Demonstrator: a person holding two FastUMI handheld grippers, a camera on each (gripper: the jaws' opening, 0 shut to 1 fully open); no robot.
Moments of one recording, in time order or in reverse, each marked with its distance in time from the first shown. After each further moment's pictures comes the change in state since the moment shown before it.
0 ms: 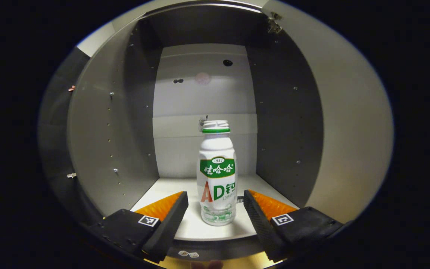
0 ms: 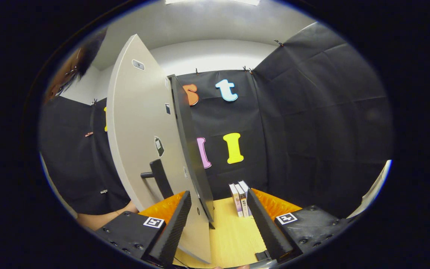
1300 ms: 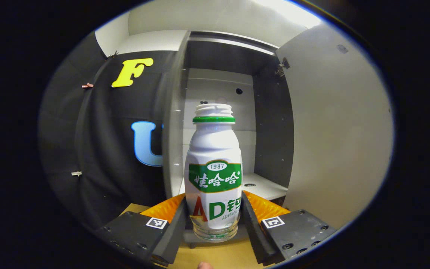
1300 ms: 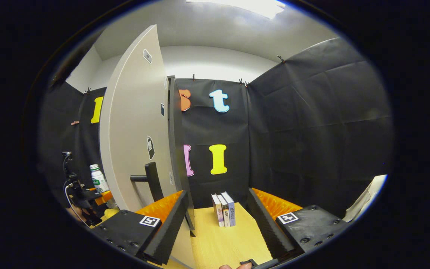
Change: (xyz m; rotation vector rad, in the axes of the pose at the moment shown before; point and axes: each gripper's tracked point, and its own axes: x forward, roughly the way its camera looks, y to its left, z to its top) left arm -0.200 0.122 -0.024 -0.066 -0.108 -0.090; right arm 0.006 0.015 0.014 -0.135 -0.103 -0.119
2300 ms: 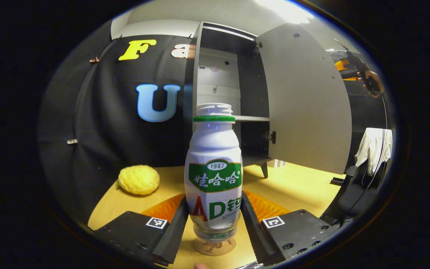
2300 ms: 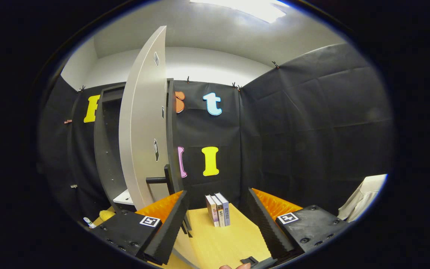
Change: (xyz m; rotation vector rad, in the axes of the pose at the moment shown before) left arm -0.158 0.063 -0.248 0.013 0.144 -0.225; right arm -0.016 0.008 0.012 -0.041 -0.029 -0.098
